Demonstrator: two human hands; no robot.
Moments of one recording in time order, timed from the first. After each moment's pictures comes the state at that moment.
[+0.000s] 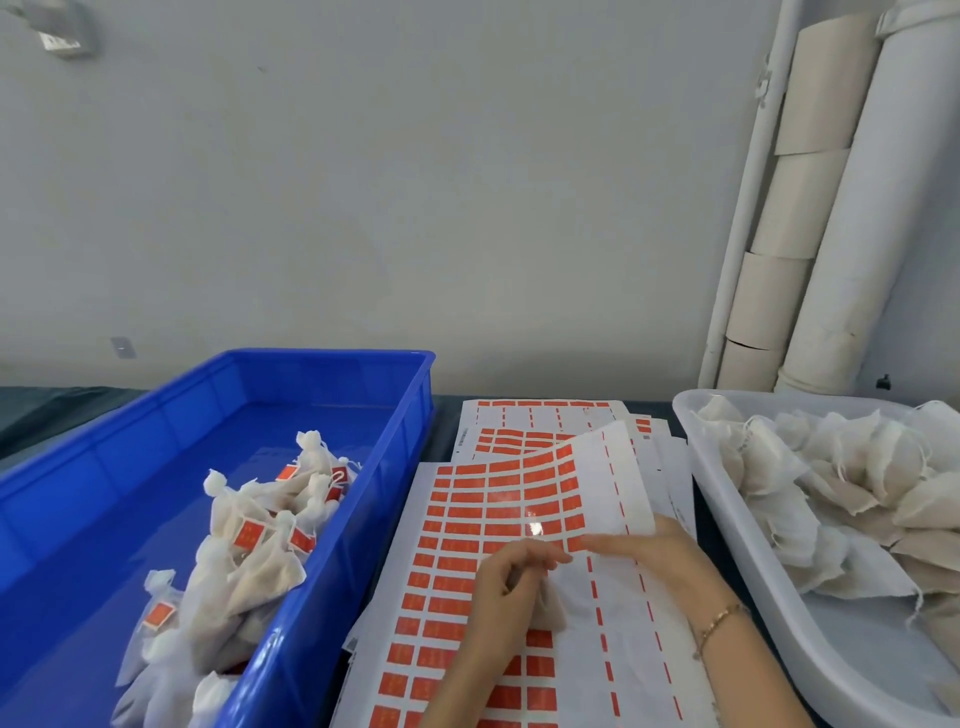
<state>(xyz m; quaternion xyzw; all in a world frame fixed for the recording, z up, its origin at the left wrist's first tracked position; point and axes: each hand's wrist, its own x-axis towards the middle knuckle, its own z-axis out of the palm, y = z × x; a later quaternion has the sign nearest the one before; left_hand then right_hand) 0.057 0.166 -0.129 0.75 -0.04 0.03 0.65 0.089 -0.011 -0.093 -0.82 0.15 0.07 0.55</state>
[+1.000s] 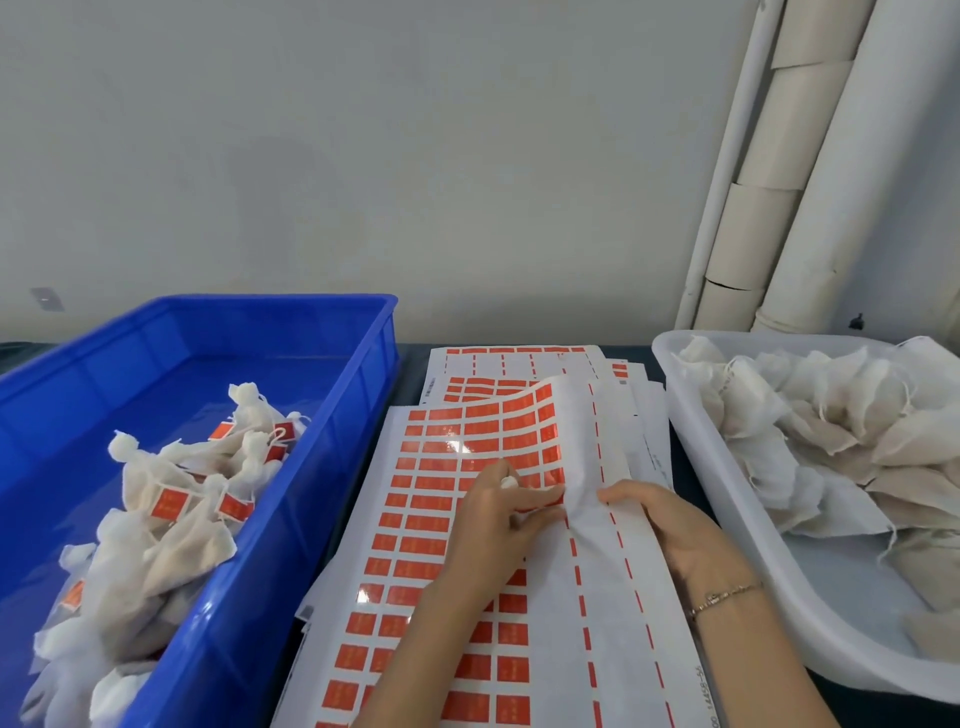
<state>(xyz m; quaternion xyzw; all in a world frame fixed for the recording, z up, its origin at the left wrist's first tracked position) 0.092 0.153 -0.138 0.89 -0.17 0.13 0.41 0.079 -0.032 -0.100 -0.59 0.17 0.15 0.77</state>
